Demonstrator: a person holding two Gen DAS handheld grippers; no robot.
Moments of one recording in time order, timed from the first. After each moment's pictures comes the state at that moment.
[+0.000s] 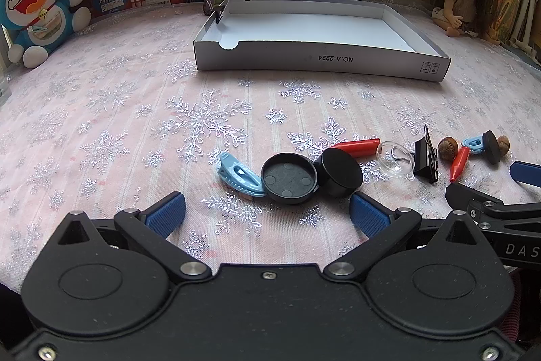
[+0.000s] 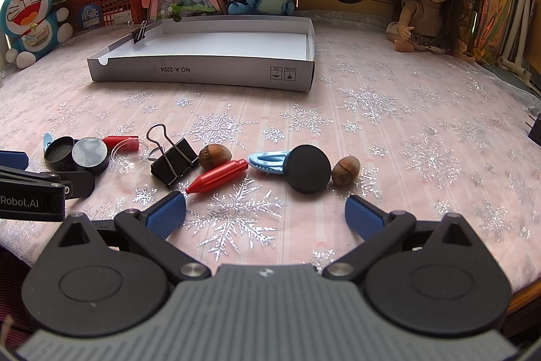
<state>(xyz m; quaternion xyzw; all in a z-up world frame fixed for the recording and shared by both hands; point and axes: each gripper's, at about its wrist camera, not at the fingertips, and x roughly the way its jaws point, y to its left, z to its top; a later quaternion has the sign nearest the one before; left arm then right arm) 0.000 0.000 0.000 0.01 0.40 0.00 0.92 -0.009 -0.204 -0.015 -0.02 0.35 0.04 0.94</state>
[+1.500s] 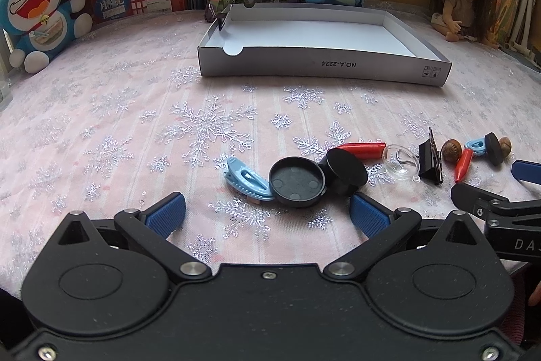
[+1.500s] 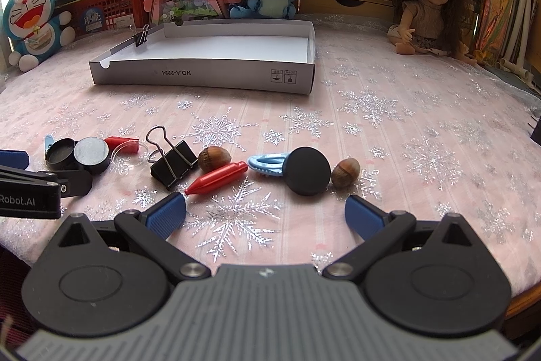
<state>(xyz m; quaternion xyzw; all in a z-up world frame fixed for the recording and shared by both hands) -0.006 0.007 -0.001 0.01 0.38 -0.01 0.93 -0.008 -0.207 -0.017 -0.01 0.34 0.05 0.94</state>
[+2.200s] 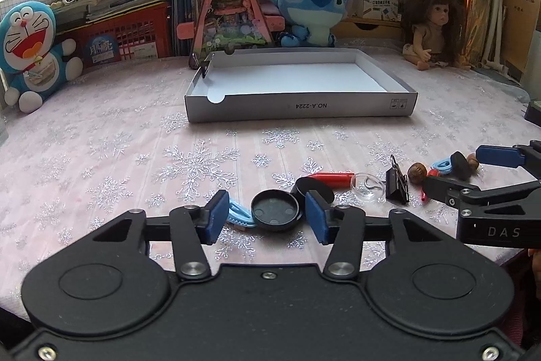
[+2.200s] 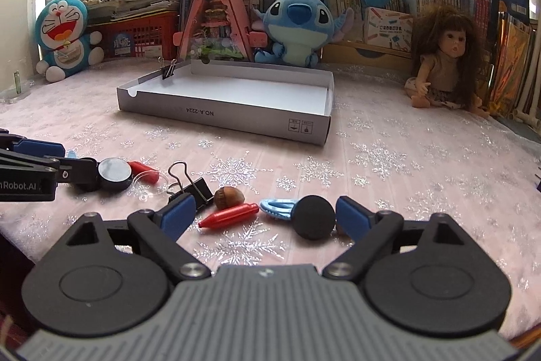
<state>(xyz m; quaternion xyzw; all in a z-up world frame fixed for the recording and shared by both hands) -0.030 0.000 0.020 0.02 0.31 -0.05 0.95 -0.018 -0.204 -0.005 -0.05 0.26 0.10 0.96</state>
